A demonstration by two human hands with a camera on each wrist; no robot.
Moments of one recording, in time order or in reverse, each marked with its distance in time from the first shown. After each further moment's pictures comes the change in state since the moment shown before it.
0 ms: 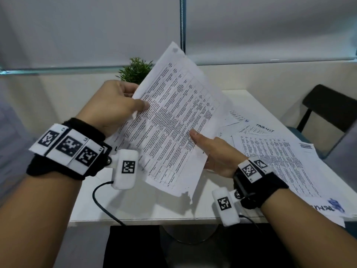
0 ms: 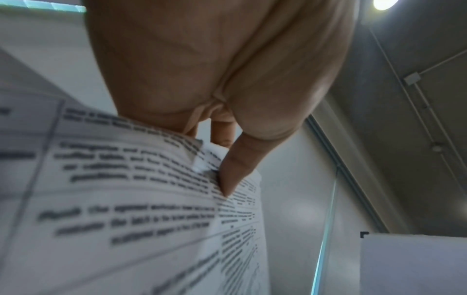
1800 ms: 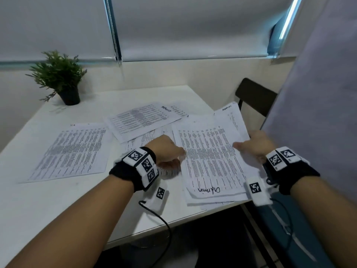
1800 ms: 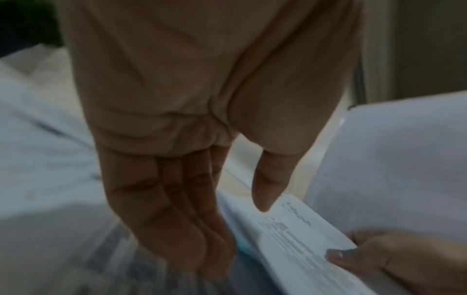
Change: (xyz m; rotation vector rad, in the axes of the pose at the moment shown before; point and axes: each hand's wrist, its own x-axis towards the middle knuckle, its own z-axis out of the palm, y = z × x) left_hand 0.027 -0.034 0.248 0.284 -0.653 -0.223; right_hand -0.101 -0.012 -0.235 -0.690 0.833 0.113
